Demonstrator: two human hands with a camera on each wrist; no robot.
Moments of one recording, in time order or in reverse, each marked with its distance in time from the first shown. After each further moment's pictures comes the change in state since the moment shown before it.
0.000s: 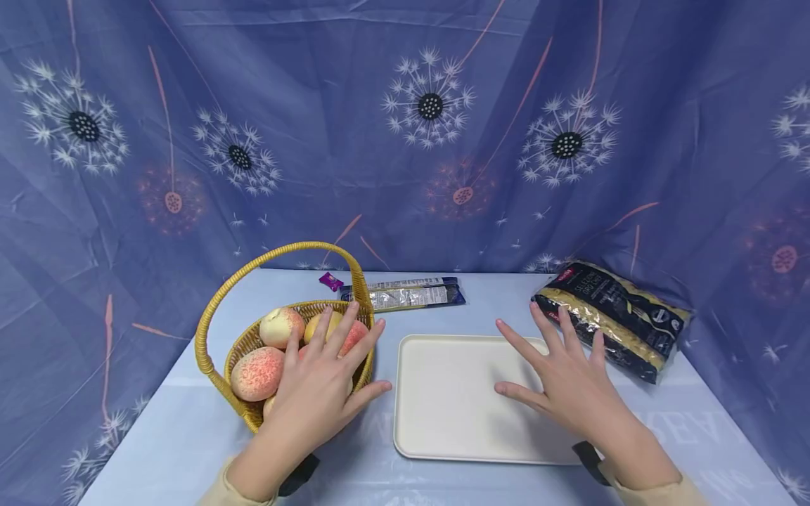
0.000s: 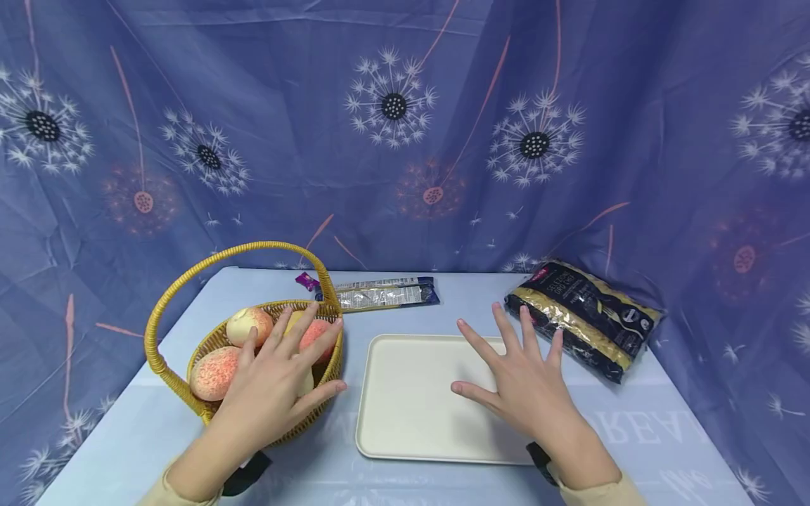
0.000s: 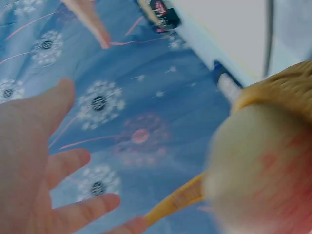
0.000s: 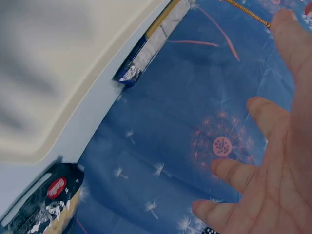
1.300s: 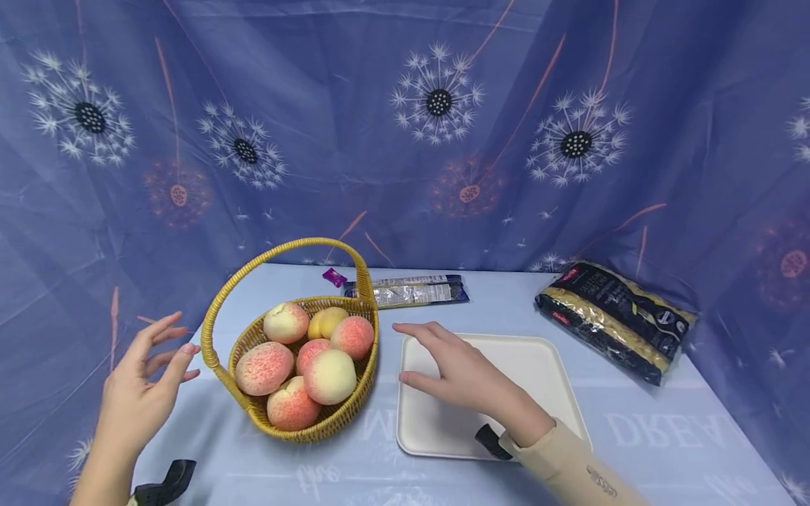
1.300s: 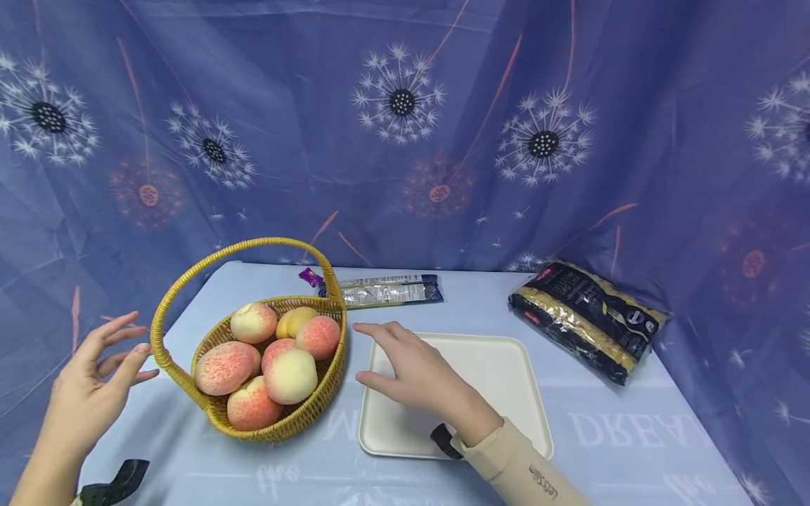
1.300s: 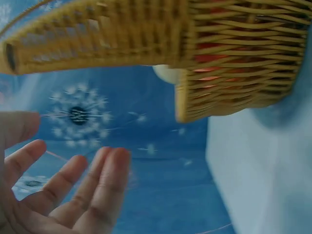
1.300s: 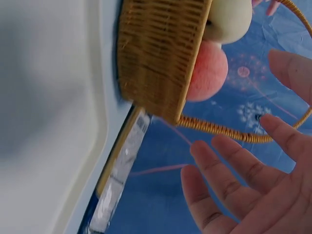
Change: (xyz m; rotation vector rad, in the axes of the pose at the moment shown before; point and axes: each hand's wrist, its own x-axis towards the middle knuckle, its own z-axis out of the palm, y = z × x) left_hand -0.087 -0.178 -0.019 -0.601 0.348 -0.455; right_hand 0.067 -0.109 0.026 0.555 -0.152 -0.324
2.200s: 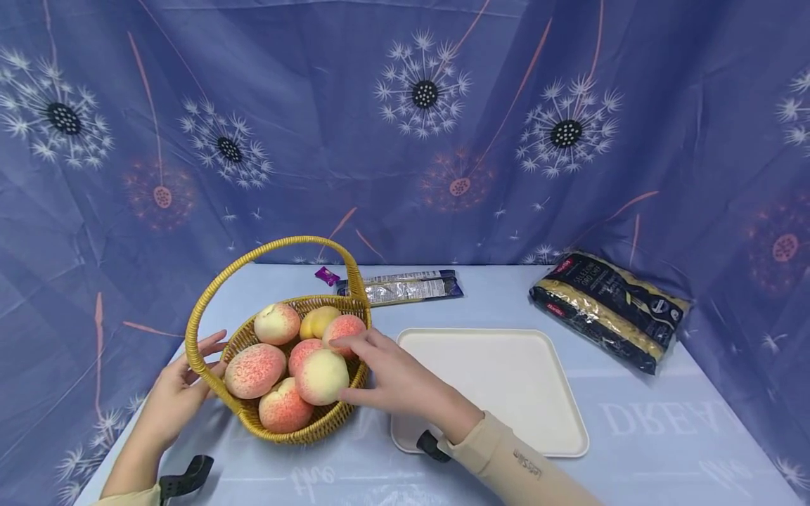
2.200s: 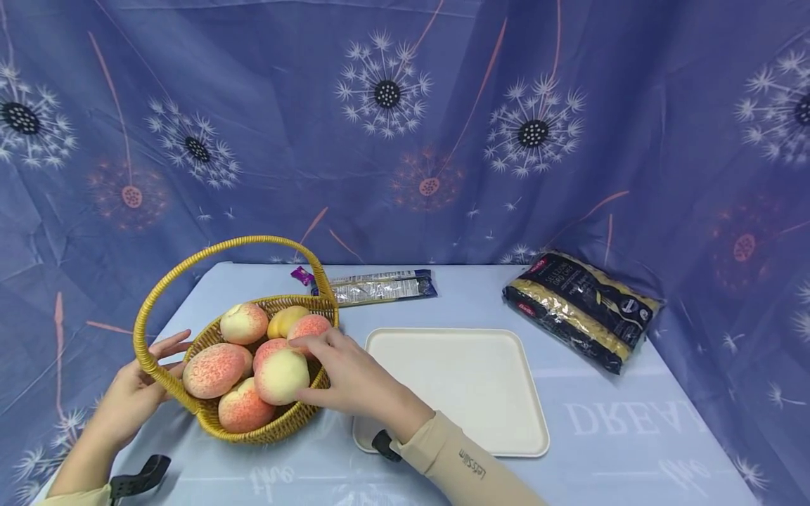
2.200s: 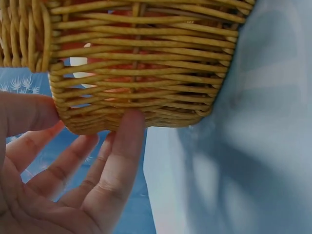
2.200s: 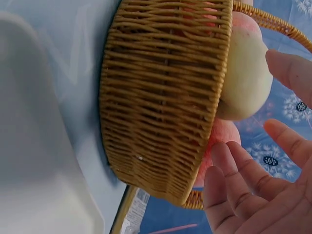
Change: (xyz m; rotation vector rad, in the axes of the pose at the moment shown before) left_hand 0.006 -0.052 0.044 -0.154 -0.281 -0.059; right_hand 0.042 -0.031 0.054 0.062 -0.046 -0.088
